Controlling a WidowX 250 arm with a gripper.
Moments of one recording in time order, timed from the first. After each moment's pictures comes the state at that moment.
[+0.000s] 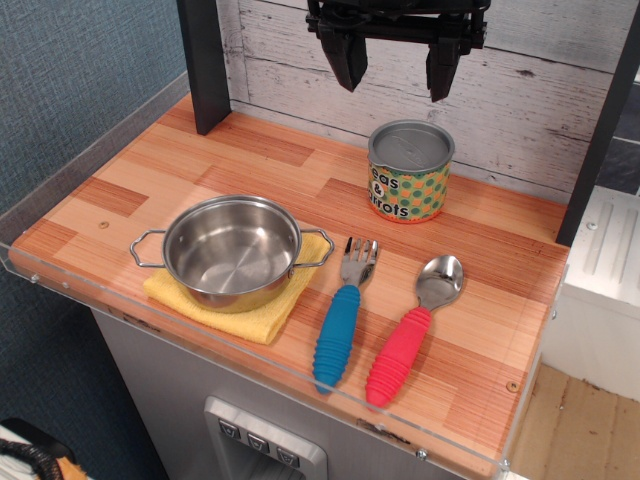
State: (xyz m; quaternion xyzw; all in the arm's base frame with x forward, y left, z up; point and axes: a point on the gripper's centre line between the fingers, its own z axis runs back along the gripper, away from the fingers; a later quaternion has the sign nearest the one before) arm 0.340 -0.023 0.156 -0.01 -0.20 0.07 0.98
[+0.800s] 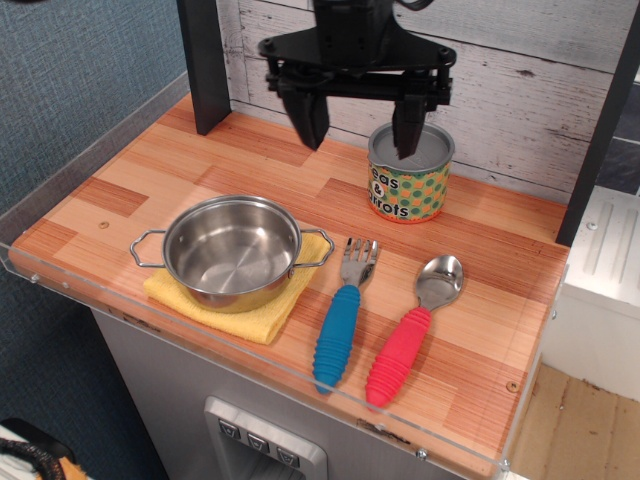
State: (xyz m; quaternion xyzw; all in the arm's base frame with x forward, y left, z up) arm 0.291 -0.021 0.138 -0.02 -0.15 0.12 0.98
